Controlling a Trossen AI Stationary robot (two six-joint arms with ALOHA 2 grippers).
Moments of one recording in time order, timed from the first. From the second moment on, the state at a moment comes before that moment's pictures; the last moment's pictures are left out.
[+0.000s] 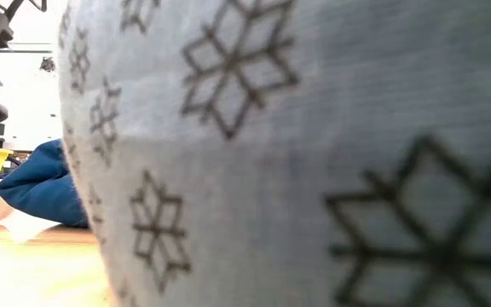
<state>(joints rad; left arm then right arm) -0.81 0.98 0.38 -0.21 -0.06 -0.77 0.30 1.41 0.33 1.24 0.34 -0.11</state>
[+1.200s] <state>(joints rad) -0.81 1.14 0.38 0.03 0.14 -0.76 0.30 1.41 0.33 1.24 0.34 -0.11</state>
